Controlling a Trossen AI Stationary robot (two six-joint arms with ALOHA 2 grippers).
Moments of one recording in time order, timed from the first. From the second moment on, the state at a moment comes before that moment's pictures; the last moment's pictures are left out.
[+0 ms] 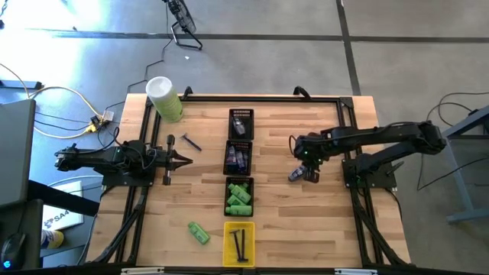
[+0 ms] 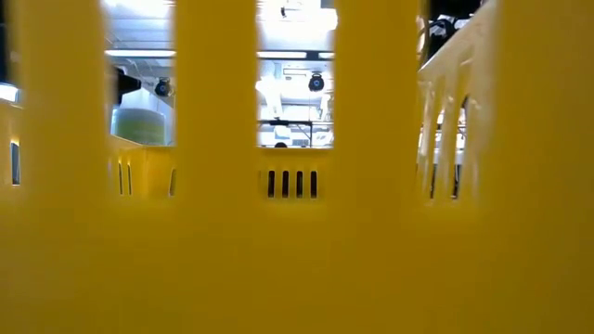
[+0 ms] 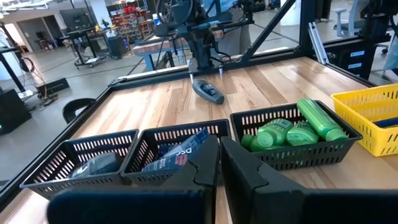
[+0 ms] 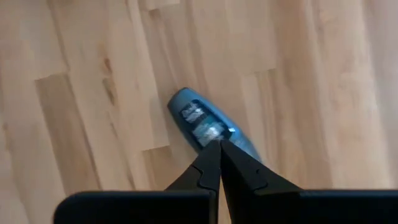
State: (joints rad) left arm -0.03 0.01 0.09 -0.14 -0.04 0.17; right arm -0.03 1.23 0.90 -0.93 0.00 0.20
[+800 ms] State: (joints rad) left arm -0.03 0.01 0.09 -0.14 -0.04 0.17; right arm -0.03 1.23 0.90 -0.92 0.05 0.21
